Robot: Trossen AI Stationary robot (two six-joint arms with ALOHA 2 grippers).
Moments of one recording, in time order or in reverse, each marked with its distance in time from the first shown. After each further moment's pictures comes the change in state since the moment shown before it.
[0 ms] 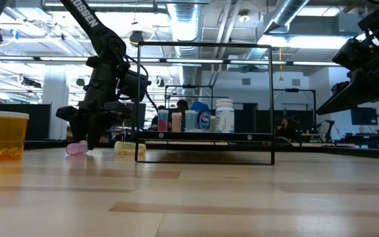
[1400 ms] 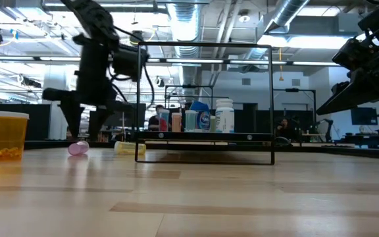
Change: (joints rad) left arm -0.227 -0.153 -0.059 0.011 -0.387 -0.535; right arm 0.000 0.000 0.000 0.000 0.000 0.000
